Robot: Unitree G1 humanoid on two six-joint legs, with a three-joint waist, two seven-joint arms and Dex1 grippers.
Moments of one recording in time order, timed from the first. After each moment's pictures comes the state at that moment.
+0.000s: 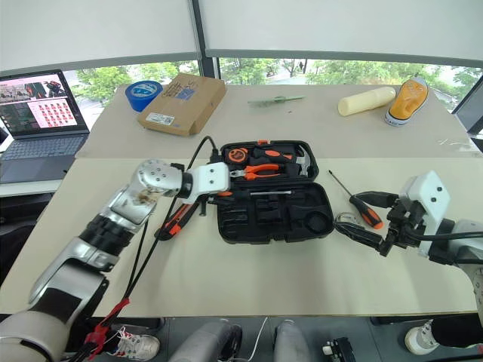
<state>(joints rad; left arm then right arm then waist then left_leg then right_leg) -0.87 0.46 -0.45 0.30 0.05 0.17 -1.04 0.04 -0.94 -0.47 -0.37 0.59 0.57 0.97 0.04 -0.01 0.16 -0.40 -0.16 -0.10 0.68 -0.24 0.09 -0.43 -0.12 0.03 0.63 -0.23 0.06</state>
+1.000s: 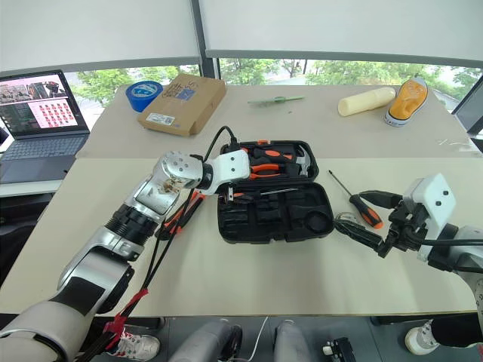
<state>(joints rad) -0.96 0.34 -0.42 0.39 0.12 0.23 -1.03 0.07 -0.91 -0.50 -0.45 0.64 0.59 0.89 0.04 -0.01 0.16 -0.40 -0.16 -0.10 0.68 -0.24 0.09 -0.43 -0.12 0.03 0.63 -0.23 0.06</state>
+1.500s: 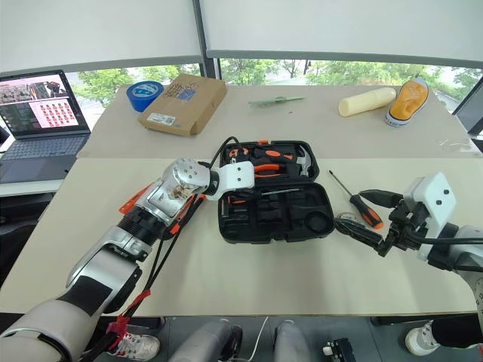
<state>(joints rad) -0.98 0.30 -0.46 0.56 0.21 0.08 -1.00 0.05 -0.92 -0.50 -0.43 0.63 0.59 0.89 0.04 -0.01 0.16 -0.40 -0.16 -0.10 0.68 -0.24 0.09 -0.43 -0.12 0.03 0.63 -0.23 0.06</state>
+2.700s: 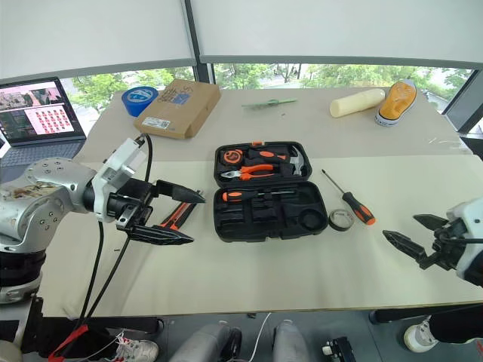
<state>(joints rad) -0.62 0.83 0.00 -0.31 -0.67 0.86 -1.41 0.11 -0.90 -0.55 -0.06 0.44 0.47 0.93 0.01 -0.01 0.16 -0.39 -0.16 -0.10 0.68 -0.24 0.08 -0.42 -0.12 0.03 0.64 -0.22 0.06</state>
